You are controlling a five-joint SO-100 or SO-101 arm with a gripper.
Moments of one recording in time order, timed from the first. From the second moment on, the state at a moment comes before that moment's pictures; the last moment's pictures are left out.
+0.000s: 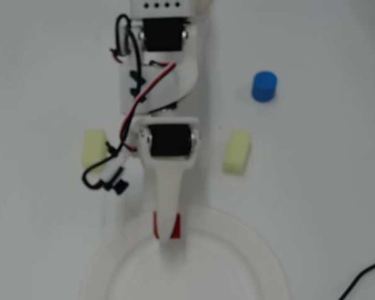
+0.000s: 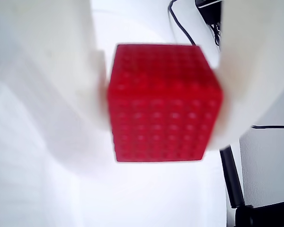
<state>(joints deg) 4.1 78.1 111.2 -9.1 -15.0</state>
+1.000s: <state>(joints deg) 2.5 141.7 136.4 41.7 -3.5</state>
